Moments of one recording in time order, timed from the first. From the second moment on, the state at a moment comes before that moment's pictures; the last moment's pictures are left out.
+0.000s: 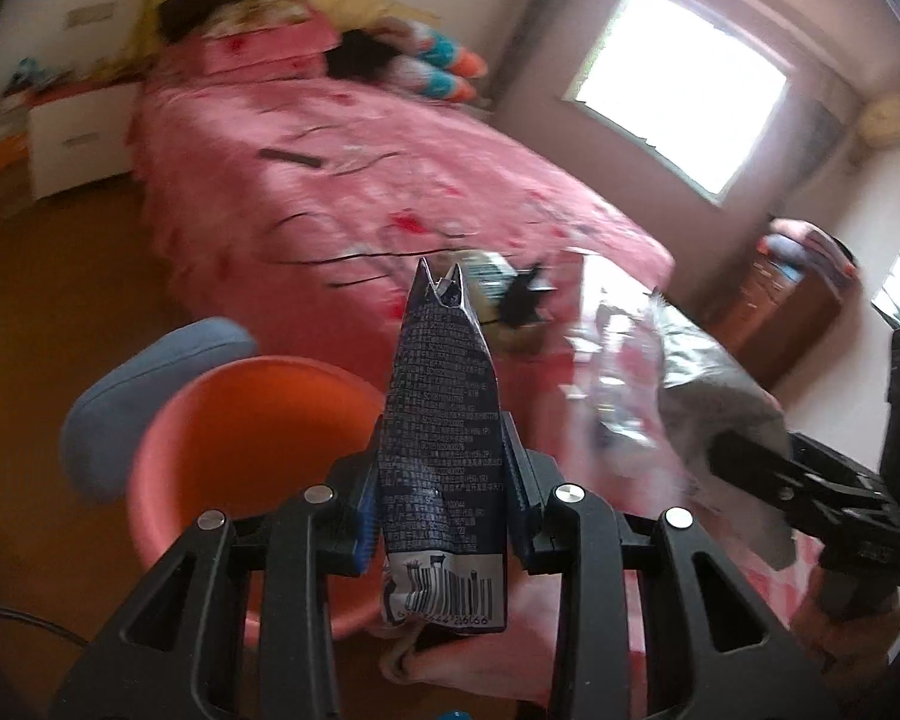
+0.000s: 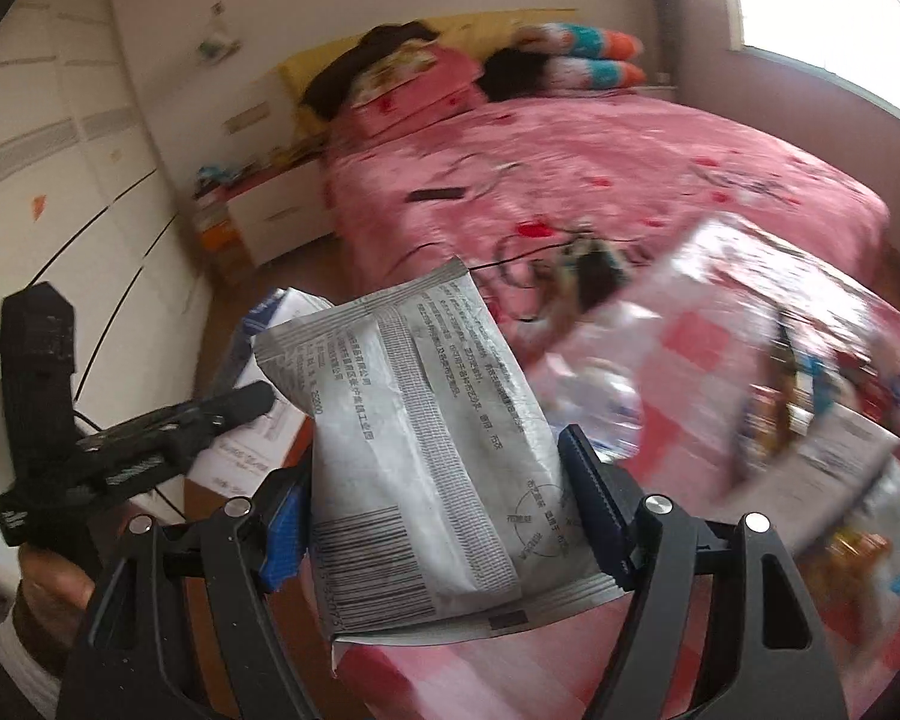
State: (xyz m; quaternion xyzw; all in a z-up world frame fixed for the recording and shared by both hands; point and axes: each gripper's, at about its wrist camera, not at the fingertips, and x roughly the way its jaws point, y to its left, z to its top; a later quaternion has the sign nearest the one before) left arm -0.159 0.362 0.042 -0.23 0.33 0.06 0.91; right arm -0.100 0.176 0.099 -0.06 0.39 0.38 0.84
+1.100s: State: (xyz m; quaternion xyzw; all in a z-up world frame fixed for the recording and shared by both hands) left arm -0.165 0.346 0.022 -0.15 0.37 0.09 0.91; right arm -0.125 0.122 0.060 -0.03 0.36 0.33 0.87
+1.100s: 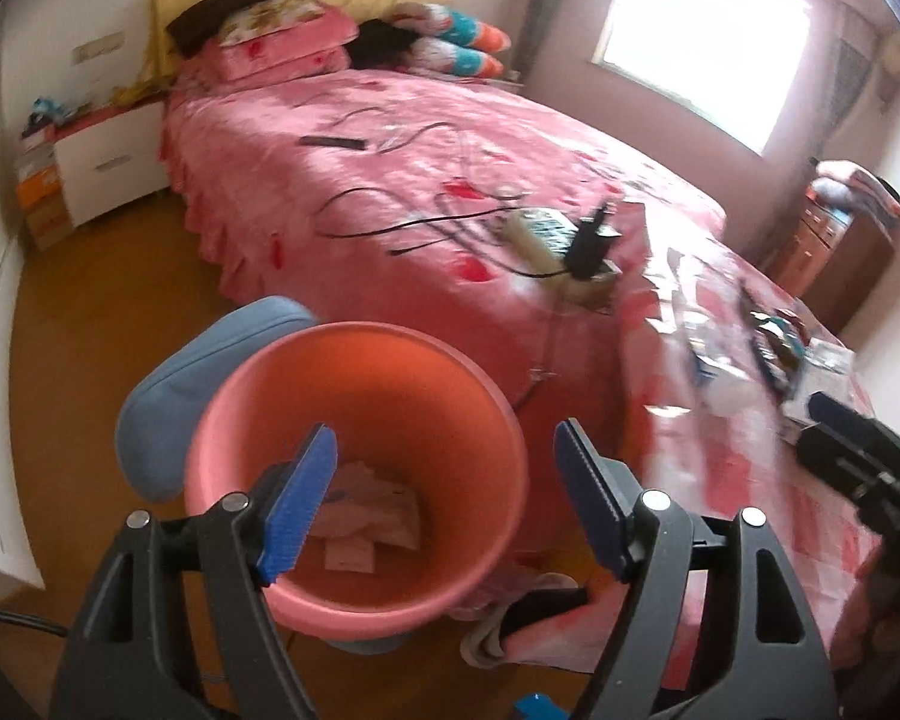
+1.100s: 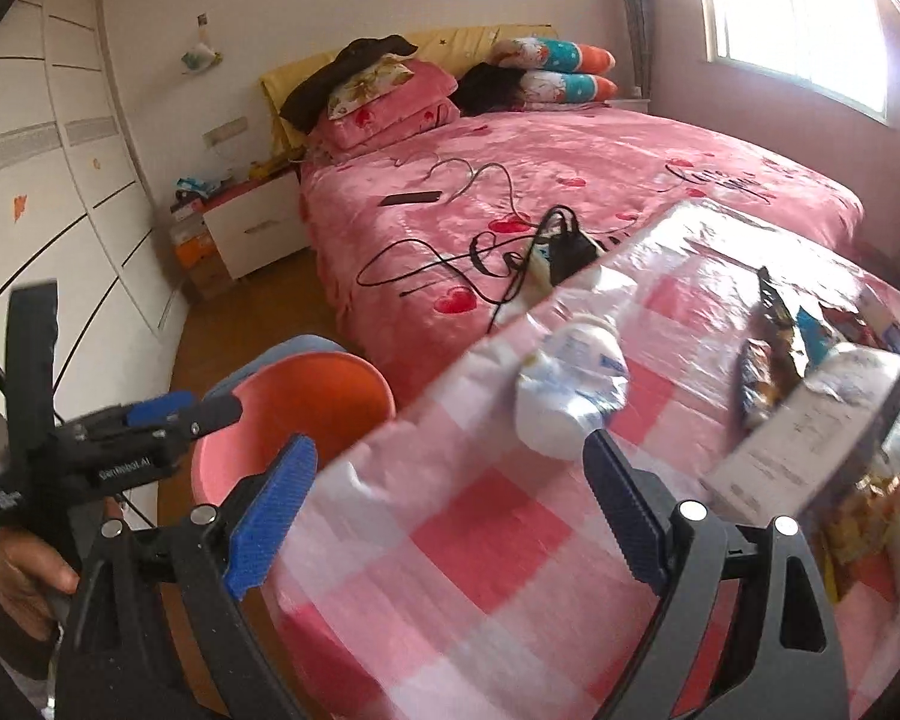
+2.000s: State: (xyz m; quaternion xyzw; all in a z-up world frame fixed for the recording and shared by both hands) left arm -0.135 0.193 0.063 -0.05 0.36 -0.01 0.93; right arm -0.111 -0.021 0.063 0.05 0.34 0.26 0.90
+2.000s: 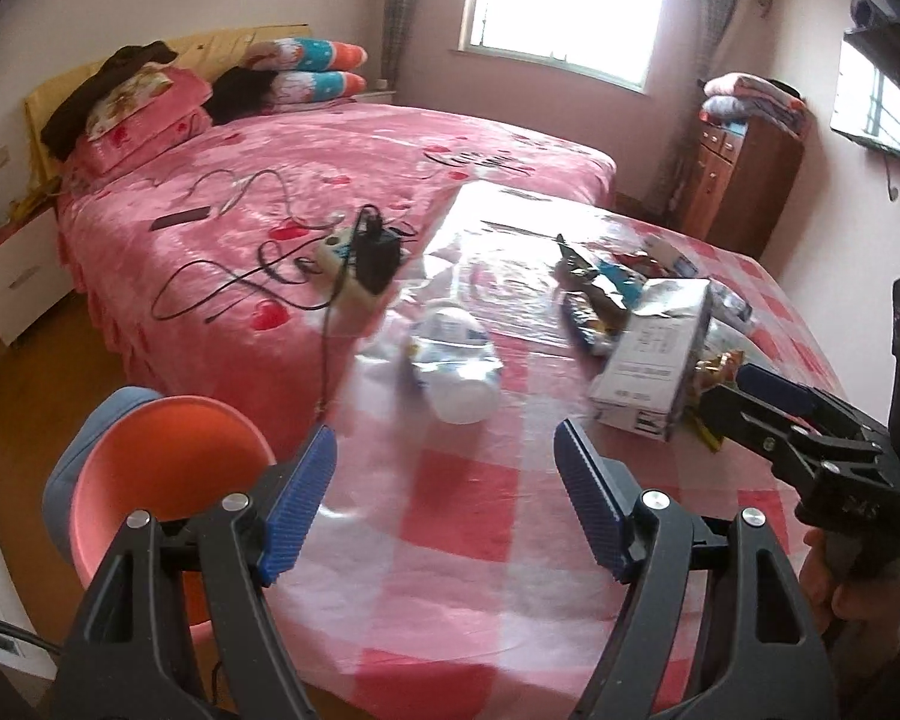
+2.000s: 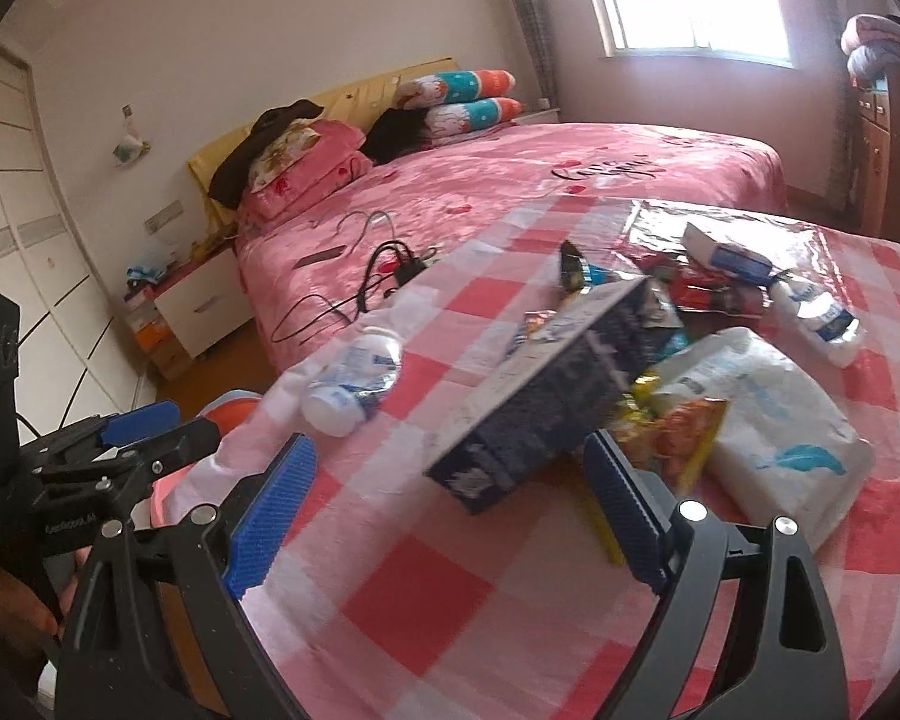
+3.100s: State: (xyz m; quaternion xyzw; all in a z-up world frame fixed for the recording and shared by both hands) left arm -0.046 0.074 0.061 -0.01 0.41 -0.18 0.89; right arm -0.037 -0.170 0.035 0.12 0.41 0.16 0.89
